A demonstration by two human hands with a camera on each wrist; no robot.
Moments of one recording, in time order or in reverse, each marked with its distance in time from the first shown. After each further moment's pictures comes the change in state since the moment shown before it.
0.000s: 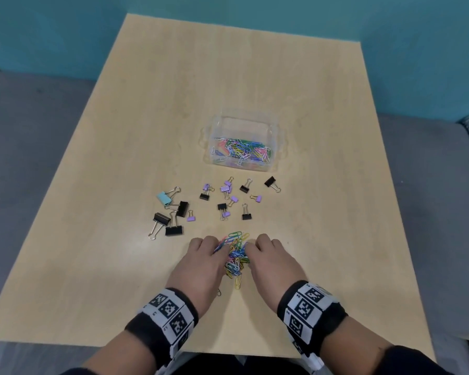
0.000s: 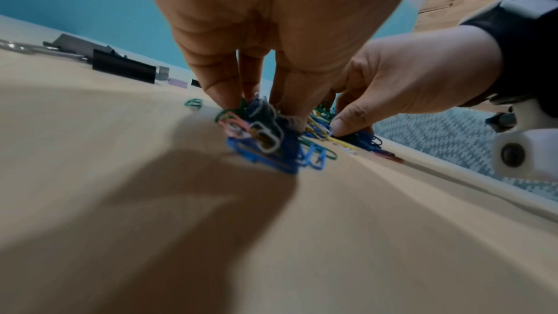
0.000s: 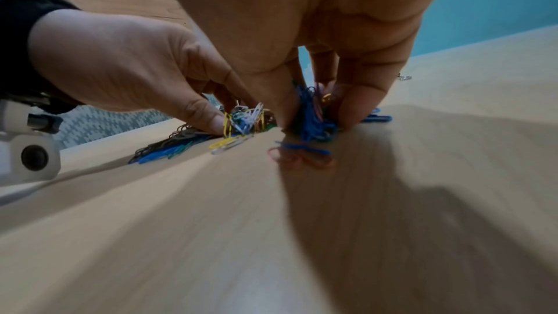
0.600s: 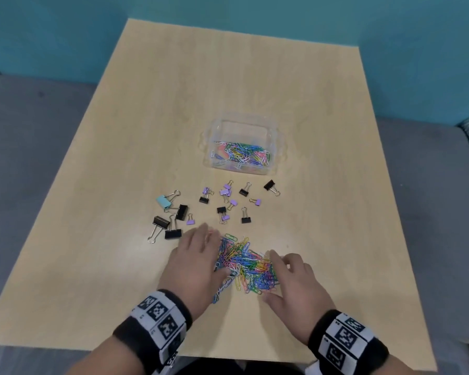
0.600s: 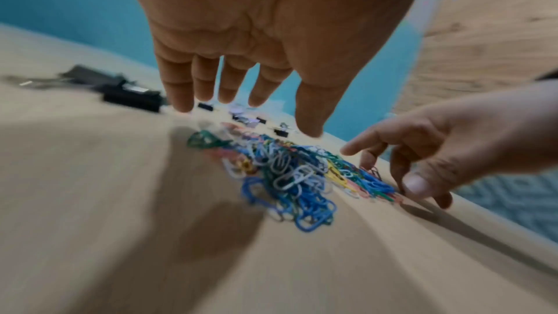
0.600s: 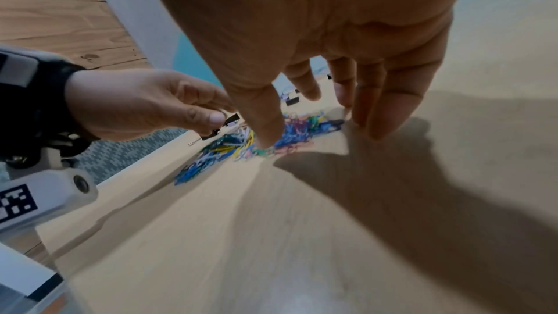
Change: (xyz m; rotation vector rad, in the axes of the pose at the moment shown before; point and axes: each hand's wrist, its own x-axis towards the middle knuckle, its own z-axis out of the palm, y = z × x) left_hand 0.002 -0.002 -0.022 -0.038 -0.090 -0.116; right_hand -0.050 0.026 0.000 0.269 -0.062 0.139
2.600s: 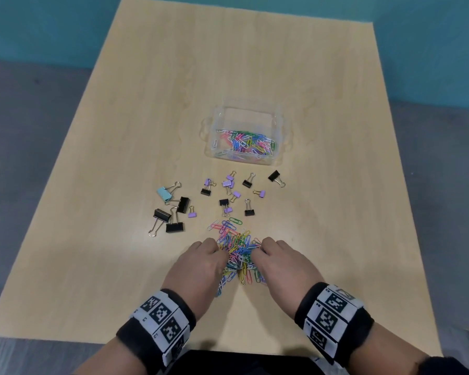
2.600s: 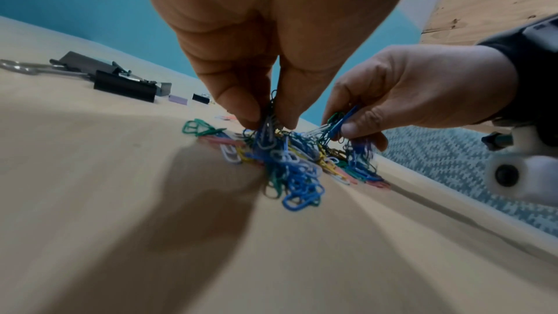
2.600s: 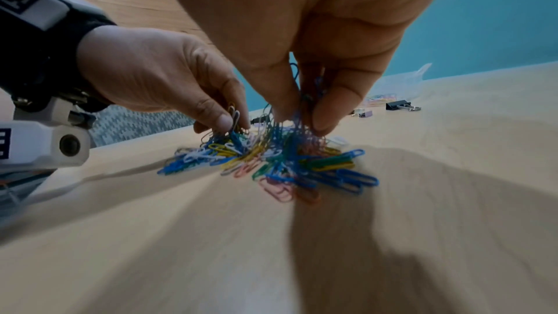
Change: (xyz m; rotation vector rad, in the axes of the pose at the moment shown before) left_hand -0.006 0.001 0.004 -0.010 -0.042 0.062; right_hand 0.036 -0.023 -0.014 -0.286 0.099 -0.325
